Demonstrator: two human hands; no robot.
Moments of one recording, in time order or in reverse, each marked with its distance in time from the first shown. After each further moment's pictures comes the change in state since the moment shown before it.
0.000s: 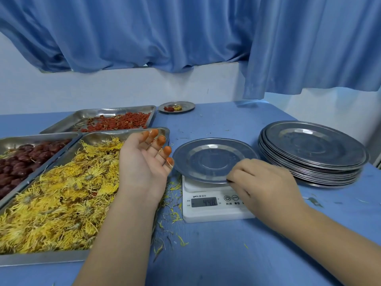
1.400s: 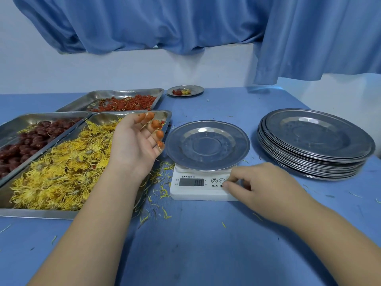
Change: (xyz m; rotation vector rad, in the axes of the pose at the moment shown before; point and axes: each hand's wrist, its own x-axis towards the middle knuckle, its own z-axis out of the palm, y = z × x) left_hand -0.004 -0.002 0.001 0.159 0.028 0.033; right_hand -0.021 0.019 -0.023 0.343 -0.536 0.301
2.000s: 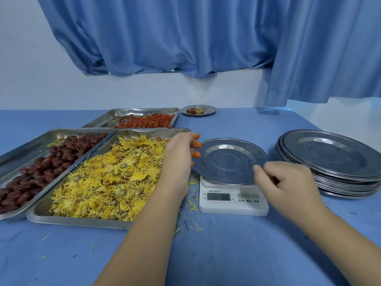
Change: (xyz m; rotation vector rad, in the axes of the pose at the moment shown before) left_hand -0.005 0.000 0.019 0.380 0.082 0.064; right_hand 0.016 -0.025 -0.001 0.145 0.508 -0.088
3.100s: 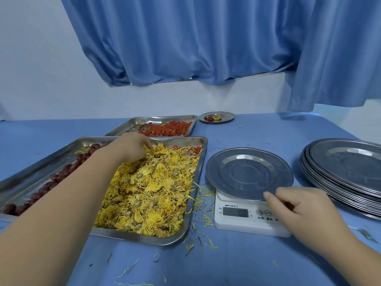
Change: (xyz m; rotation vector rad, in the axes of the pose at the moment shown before) left_hand 0.123 0.048 -0.151 1.525 -0.101 0.226; right_hand -0.004 0.016 0.016 -0.001 -0.165 0.016
